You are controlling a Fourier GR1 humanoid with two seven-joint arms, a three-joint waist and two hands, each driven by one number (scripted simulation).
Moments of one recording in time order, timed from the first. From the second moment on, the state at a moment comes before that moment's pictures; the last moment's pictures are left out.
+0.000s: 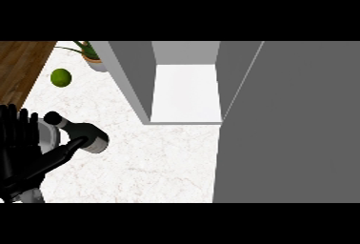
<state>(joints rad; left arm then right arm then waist) 0.04 0.05 0.19 -1.77 0.19 0.36 0.00 -0.06 -0.12 0.07 -2.47 -0.16 0.09 0.61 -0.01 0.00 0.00</state>
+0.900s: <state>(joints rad) 0.05 0.05 0.26 -1.48 0.28 0.19 -0.25 -0.09 -0.12 0.03 -2.48 -0.16 0.10 0.64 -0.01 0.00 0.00</state>
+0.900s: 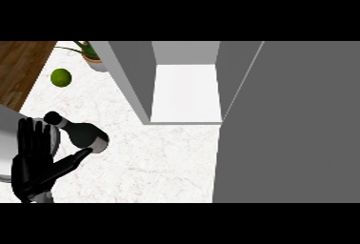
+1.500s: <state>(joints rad) -0.02 0.06 0.28 -1.27 0.30 0.14 -0.37 -0.05 -0.10 0.04 -2.48 -0.15 0.12 0.61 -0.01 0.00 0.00</state>
